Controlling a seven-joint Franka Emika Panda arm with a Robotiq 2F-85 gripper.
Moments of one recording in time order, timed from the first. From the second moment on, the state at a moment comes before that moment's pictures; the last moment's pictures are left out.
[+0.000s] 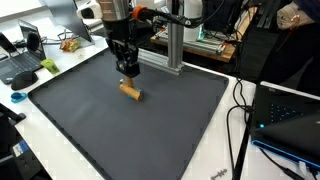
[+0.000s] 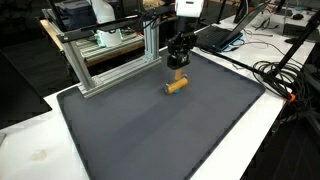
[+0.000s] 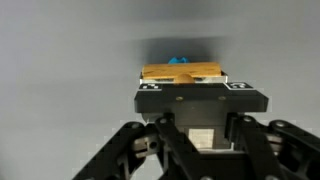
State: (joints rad) arm 0.01 0.33 0.04 -1.93 -0.12 2.30 0.21
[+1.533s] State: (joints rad) arm 0.01 0.34 0.03 -1.93 -0.11 2.37 0.19
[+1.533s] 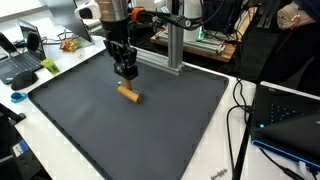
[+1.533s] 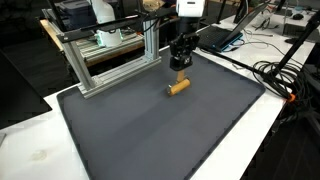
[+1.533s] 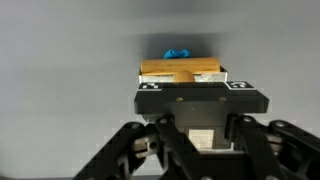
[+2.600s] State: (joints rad) arm 0.01 0.38 0.03 -1.90 -0.11 2.35 0.19
